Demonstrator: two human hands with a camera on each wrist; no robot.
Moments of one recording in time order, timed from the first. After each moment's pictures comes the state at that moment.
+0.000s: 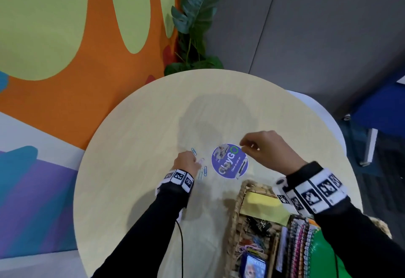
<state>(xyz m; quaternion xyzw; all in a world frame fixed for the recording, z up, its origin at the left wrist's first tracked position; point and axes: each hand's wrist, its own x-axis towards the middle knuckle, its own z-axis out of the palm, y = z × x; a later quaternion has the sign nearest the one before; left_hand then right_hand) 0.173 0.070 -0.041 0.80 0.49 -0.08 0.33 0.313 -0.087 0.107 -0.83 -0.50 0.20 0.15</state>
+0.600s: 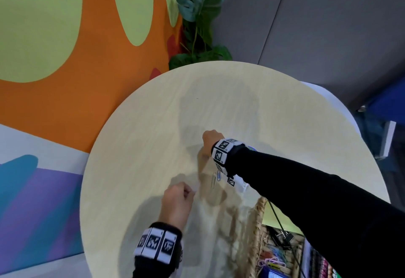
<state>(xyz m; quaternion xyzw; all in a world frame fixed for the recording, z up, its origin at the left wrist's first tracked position) 0.083 0.044 -0.033 0.76 0.52 0.00 0.38 0.283 0.109 -0.059 -0.84 -0.44 0.31 -0.10</state>
